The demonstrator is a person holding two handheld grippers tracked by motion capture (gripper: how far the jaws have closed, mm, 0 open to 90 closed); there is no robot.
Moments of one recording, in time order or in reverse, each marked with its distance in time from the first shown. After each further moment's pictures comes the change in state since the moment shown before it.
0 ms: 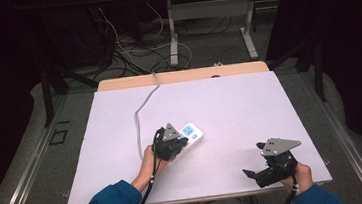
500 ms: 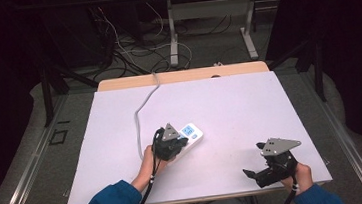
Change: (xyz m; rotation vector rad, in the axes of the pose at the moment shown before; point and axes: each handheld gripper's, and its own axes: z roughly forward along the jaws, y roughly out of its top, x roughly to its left) left arm 0.002 -0.001 0.000 -0.016 -0.001 0.001; right arm 0.000 0.000 0.000 0.003 0.001 0.001
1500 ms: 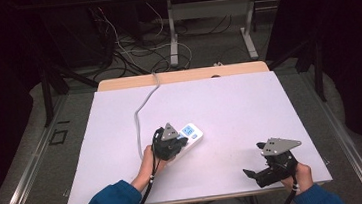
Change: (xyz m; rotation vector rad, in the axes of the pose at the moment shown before) left arm 0.001 0.000 -0.001 -0.003 -0.008 -0.011; right arm 0.000 0.000 0.000 -0.001 0.000 0.003
